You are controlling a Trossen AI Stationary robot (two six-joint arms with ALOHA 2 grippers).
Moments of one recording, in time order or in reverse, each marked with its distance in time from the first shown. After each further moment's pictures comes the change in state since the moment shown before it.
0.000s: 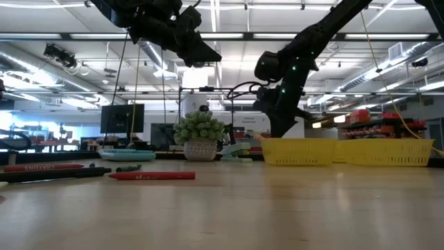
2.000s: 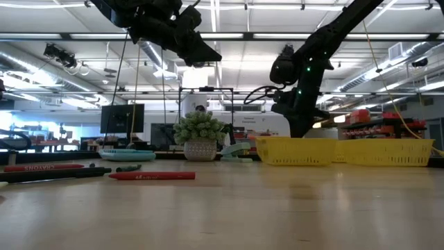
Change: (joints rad) left arm 0.000 0.000 0.000 0.006 -0.009 0.021; right arm -0.092 -0.093 -0.099 -0.071 -0.002 -0.026
